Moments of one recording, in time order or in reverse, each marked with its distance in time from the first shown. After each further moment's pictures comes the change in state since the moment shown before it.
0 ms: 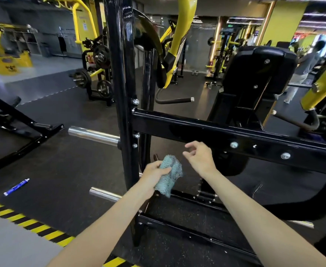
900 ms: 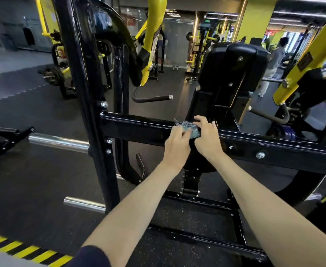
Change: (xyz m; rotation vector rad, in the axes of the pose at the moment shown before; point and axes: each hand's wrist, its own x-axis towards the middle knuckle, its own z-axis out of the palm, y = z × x) left_hand 0.077 0.046 0.136 0.966 0.437 1.306; right_hand 0.057 0.016 -0.084 -0.272 0.153 -0.201
